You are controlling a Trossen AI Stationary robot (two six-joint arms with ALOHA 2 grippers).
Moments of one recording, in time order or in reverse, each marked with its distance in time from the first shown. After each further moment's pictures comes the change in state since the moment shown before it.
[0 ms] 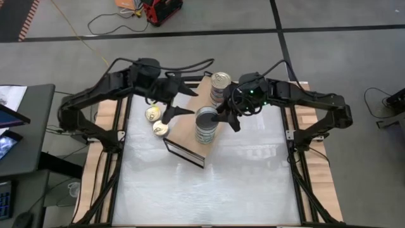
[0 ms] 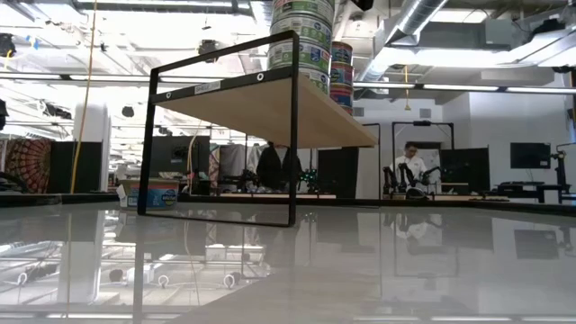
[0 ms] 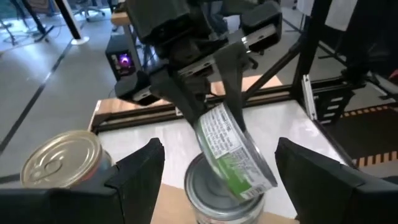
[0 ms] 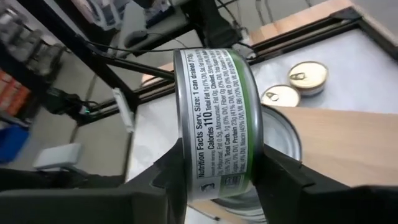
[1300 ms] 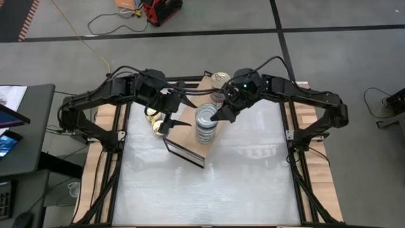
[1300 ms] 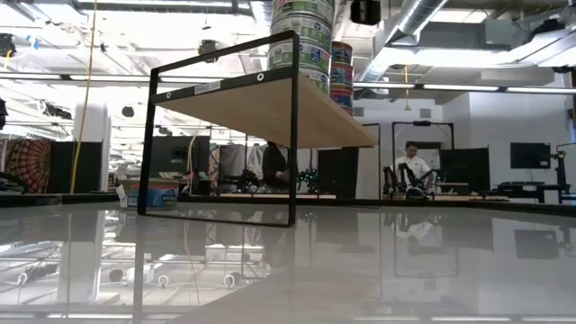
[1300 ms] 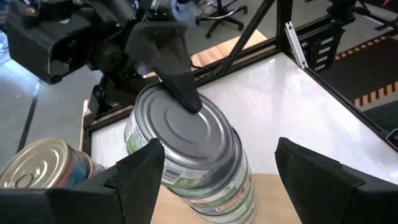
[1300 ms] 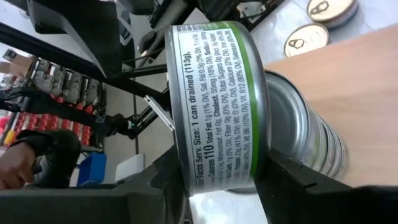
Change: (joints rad) left arm -0.103 0.012 0.000 -0.117 -0.062 0.208; right arm -0.074 0.043 0.008 -0.044 -0.194 0.347
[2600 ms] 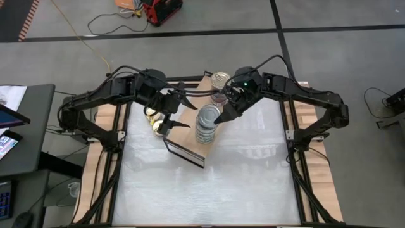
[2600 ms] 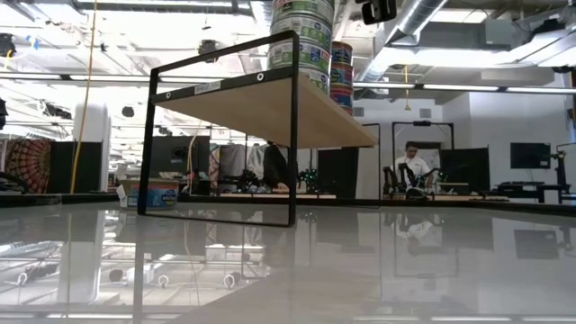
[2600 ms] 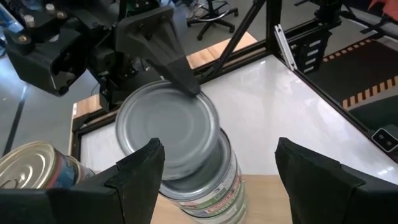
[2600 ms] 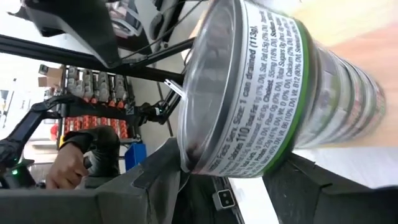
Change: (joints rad) left arm 0.000 0.000 0.000 -0.008 0.039 0.004; right arm -0.026 -0.006 0.000 -0.055 -0.148 0.189
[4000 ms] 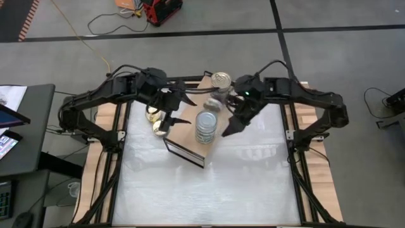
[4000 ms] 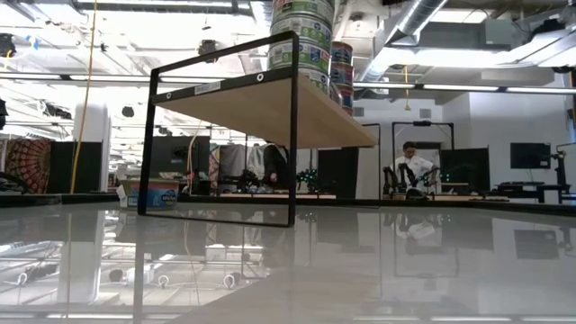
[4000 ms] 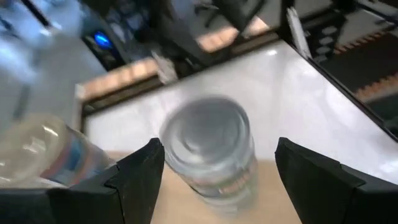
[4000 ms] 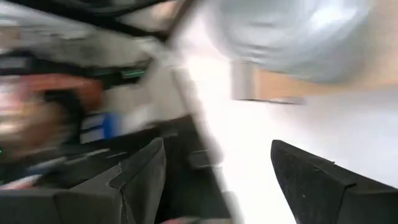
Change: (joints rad) left arm 0.036 -0.001 -0.036 0.001 -0.021 0.007; right arm 0.120 0.012 0.128 -0.291 0.098 -0.092
